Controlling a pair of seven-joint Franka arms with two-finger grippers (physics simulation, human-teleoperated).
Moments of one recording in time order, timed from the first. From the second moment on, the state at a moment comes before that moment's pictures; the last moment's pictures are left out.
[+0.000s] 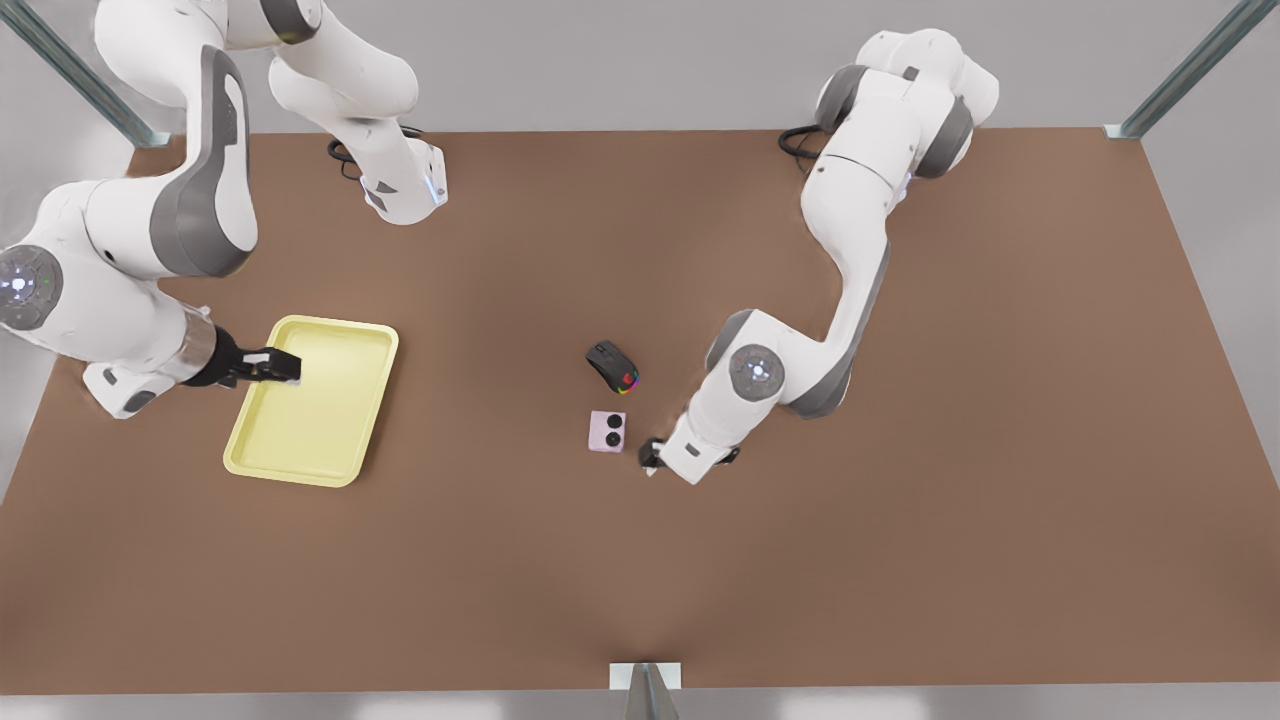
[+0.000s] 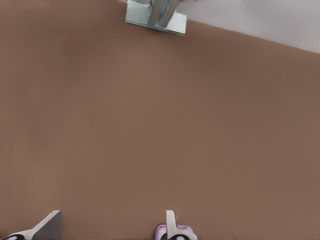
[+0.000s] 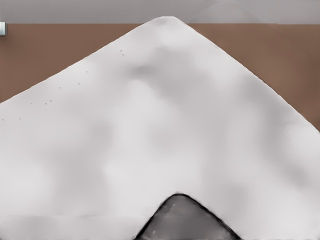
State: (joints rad) left arm -0.51 0.77 0.03 -1.15 -0.18 2.12 -0.58; right arm 0.01 0.25 0.09 -1.42 0.04 1.54 0.04
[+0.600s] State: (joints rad) left arm -0.42 0.55 0.31 -1.15 -0.25 1.53 -0.19; right arm 0.55 0.85 0.17 -1.16 -0.11 1.97 0.70
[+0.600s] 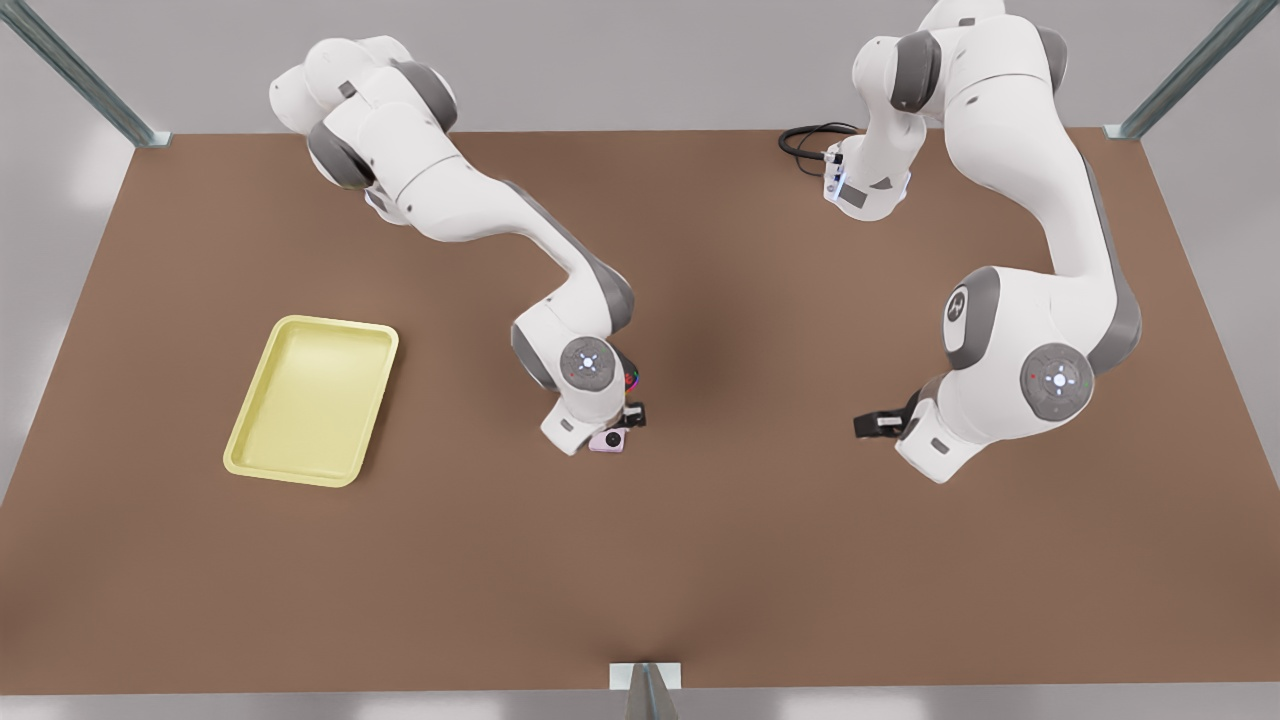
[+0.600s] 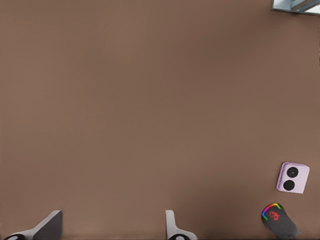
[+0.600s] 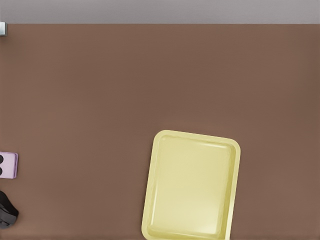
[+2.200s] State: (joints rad) left arm -0.38 0.57 0.34 -1.17 -0.24 1.50 -0.10; right arm 0.44 0.95 0.30 -1.35 -0.21 2.29 0.97
